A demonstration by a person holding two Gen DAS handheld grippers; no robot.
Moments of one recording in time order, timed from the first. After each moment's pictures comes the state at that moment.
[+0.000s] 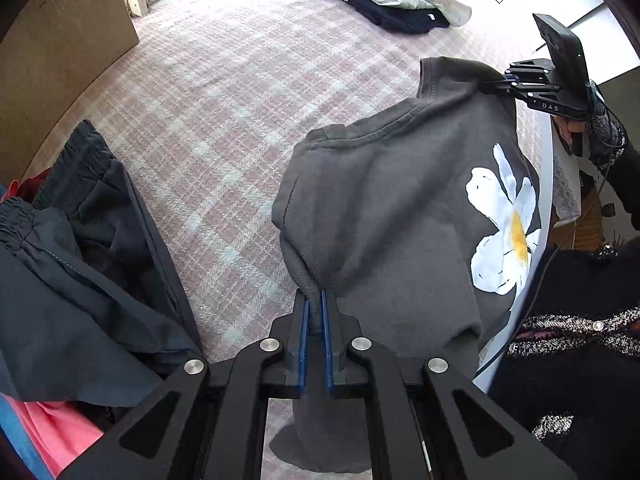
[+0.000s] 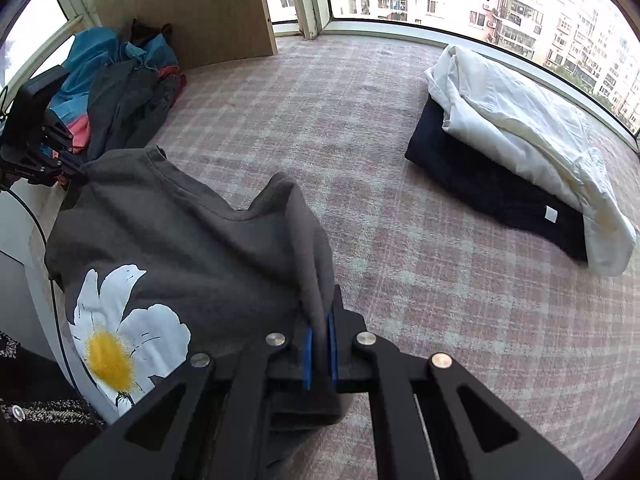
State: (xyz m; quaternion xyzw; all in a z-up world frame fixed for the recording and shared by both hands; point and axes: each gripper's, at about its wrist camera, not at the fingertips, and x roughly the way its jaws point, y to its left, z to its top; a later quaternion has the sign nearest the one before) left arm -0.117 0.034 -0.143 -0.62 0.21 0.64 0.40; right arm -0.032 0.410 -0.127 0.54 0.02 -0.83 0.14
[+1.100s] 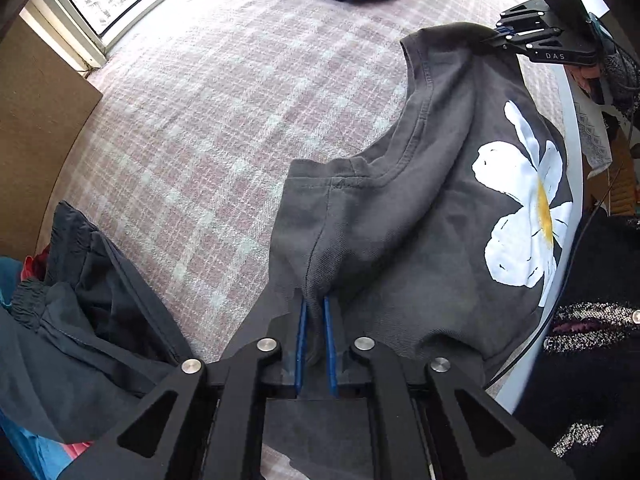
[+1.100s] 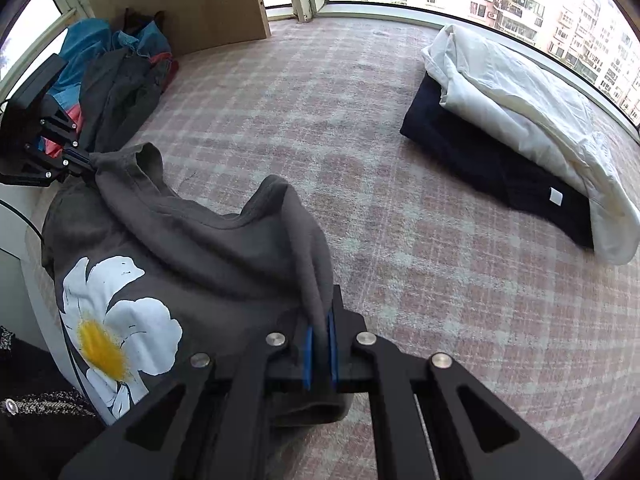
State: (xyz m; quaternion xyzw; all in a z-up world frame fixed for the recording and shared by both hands) left arm -0.104 0.091 -0.157 -0.59 0.32 0.63 0.39; right arm -0.035 0.412 -0.144 0.55 0.02 -0.82 0.14
